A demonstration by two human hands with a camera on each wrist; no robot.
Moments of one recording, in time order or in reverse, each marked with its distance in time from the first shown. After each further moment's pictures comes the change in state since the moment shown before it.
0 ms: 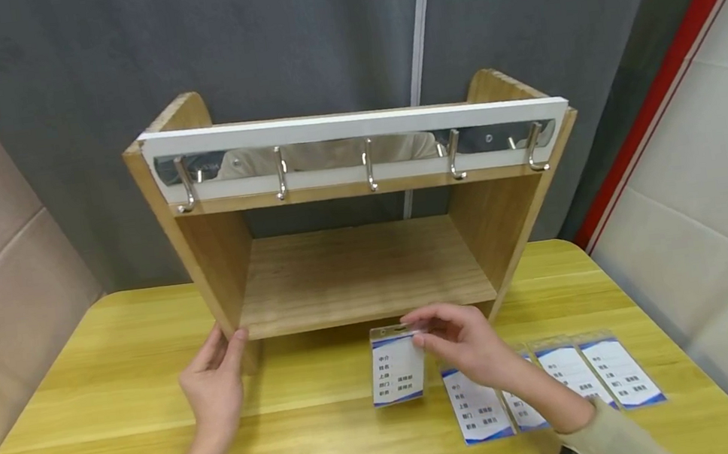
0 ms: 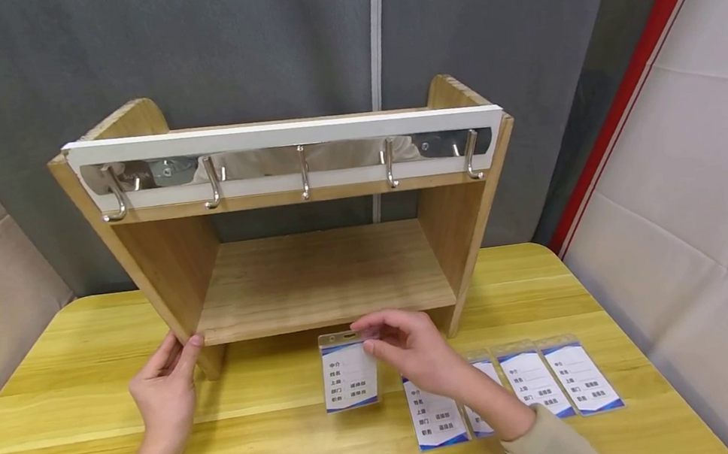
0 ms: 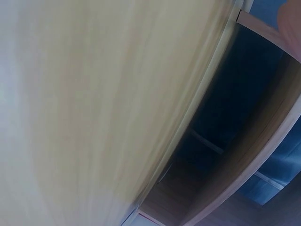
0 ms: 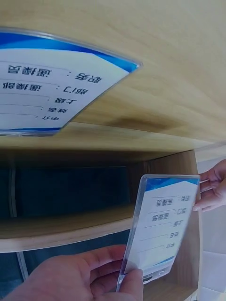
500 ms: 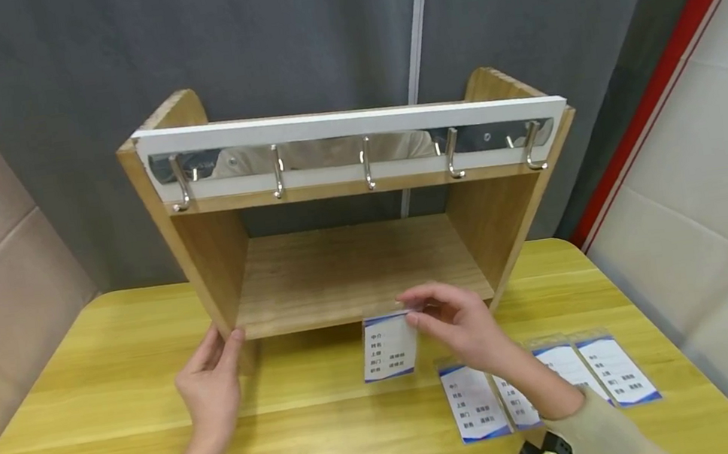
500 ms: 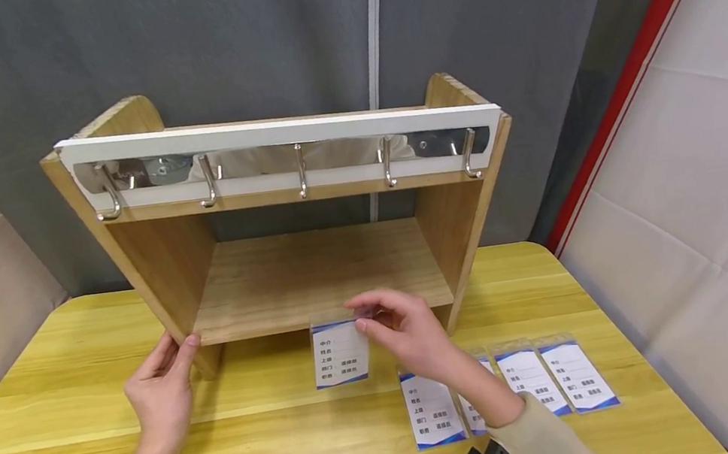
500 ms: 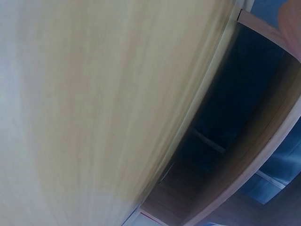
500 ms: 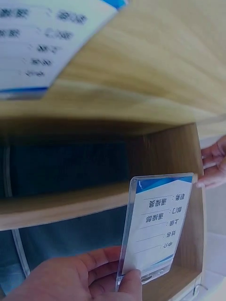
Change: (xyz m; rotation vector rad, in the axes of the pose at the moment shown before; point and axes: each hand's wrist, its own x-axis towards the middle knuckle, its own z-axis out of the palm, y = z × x) left_hand -0.001 0.000 0.001 -0.012 0.022 0.005; right_hand 0.019 -0.008 -0.002 -0.066 0.089 -0.150
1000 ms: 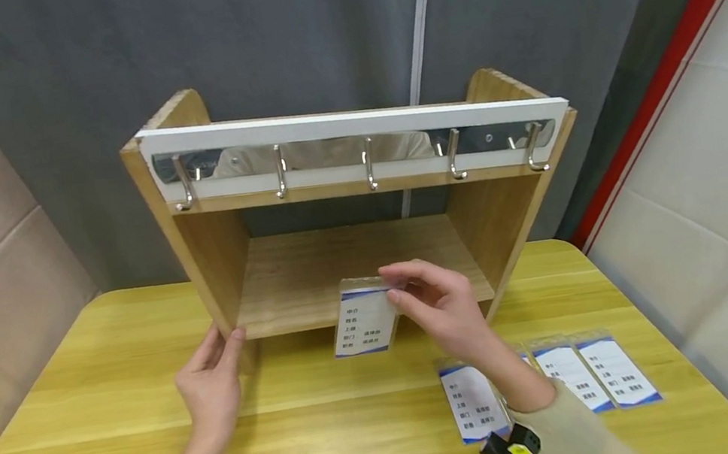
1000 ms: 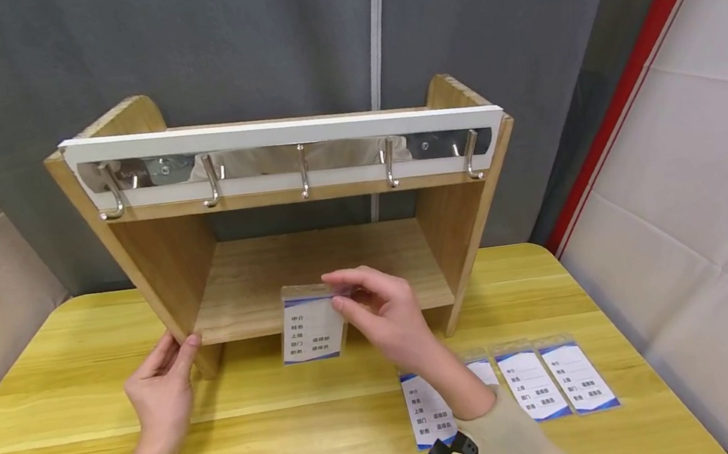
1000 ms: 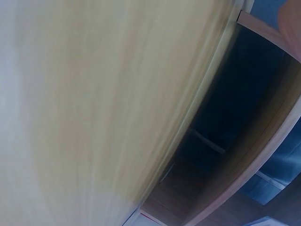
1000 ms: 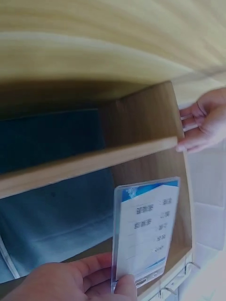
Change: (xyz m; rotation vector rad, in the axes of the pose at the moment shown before) left_hand 0.002 0.001 -0.001 -0.010 -0.005 0.002; right_hand 0.033 -0.020 0.018 0.069 0.126 -0.119
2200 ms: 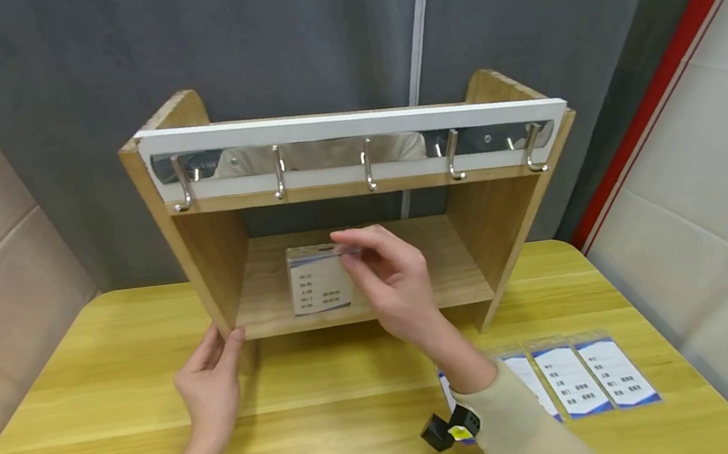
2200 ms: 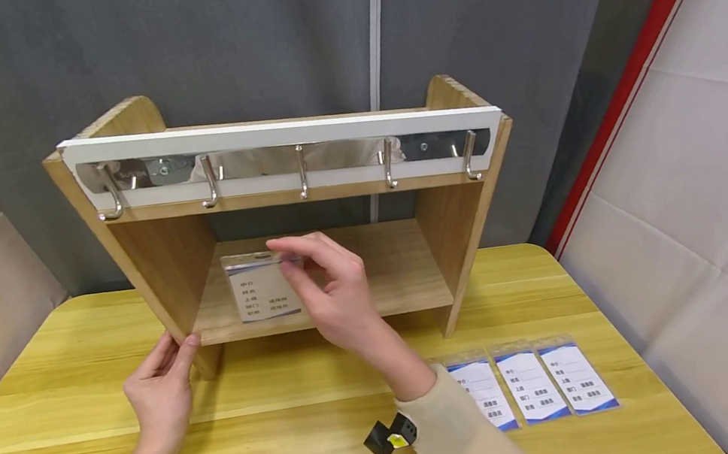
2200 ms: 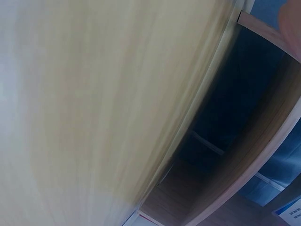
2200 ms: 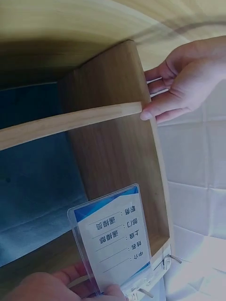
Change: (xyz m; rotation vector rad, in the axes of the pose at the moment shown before) left_hand -0.001 0.000 0.000 -0.020 -0.011 0.003; right_hand 0.054 -0.010 0.049 0.064 0.135 -0.251
